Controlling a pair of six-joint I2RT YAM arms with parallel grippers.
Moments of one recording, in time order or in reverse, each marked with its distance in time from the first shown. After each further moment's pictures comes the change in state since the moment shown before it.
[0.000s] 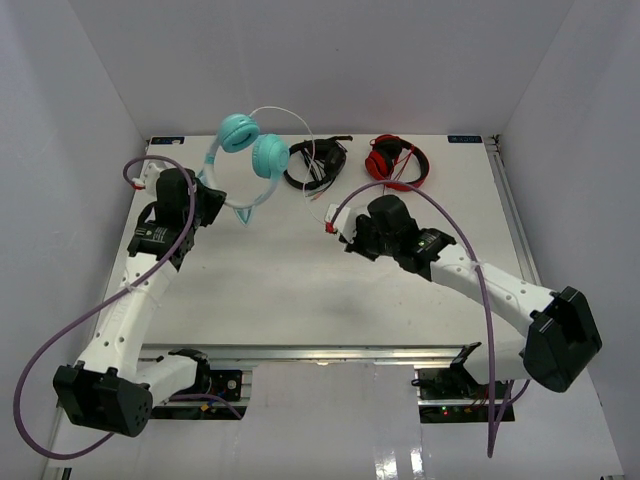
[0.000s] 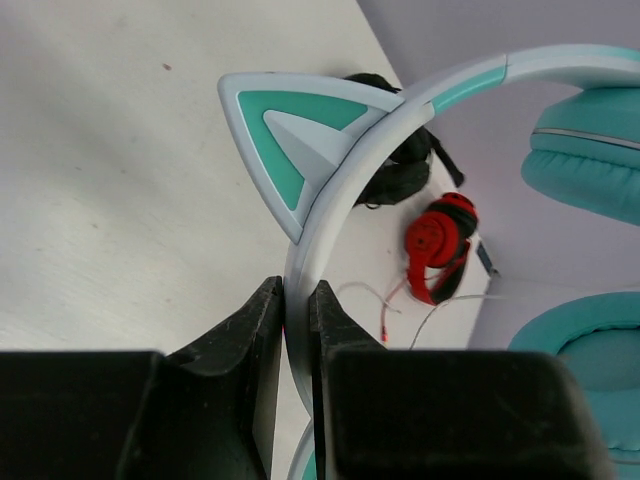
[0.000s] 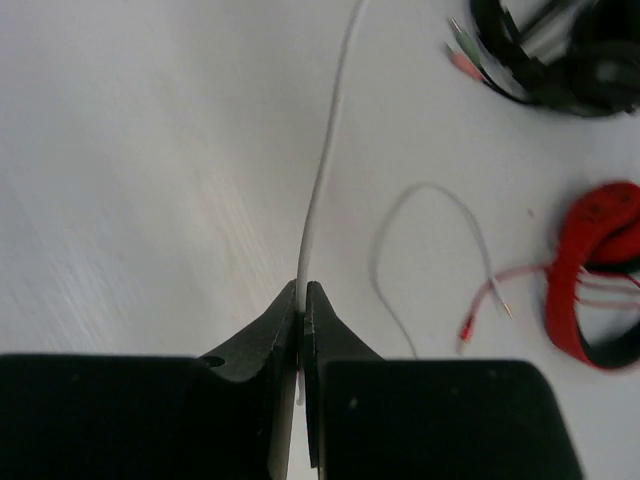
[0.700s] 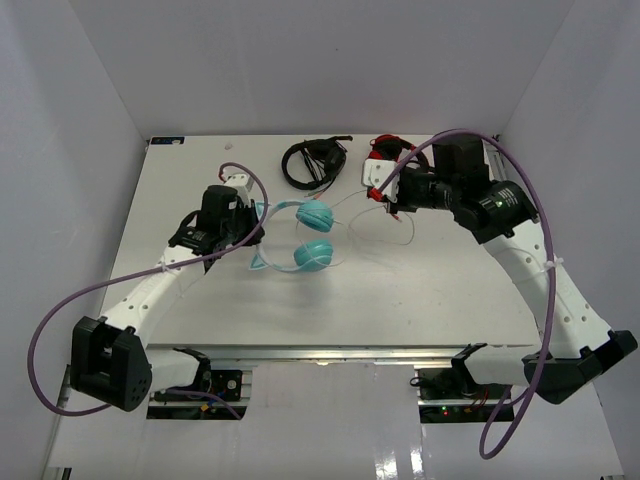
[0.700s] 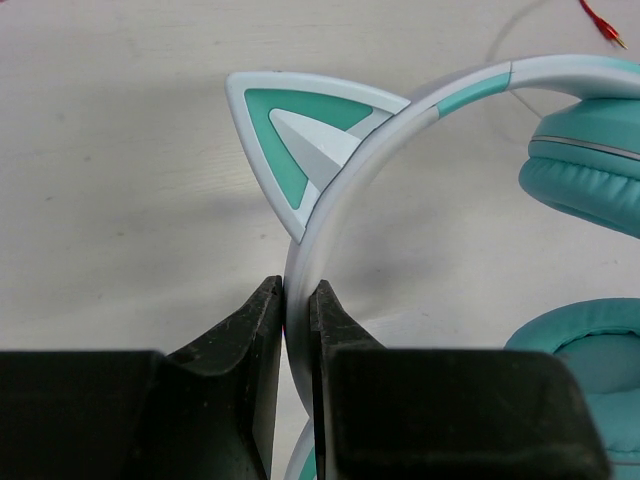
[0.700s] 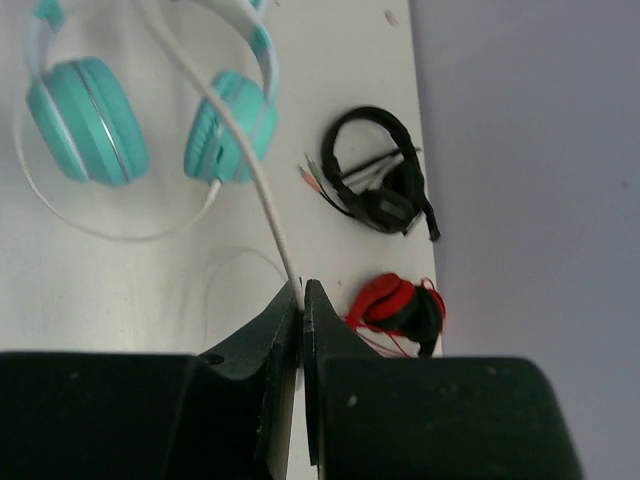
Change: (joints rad) left arm -0.136 0.131 -0.168 0.148 0.276 0.692; right arm -0.181 -0.030 0.580 -0.442 -0.420 -0.299
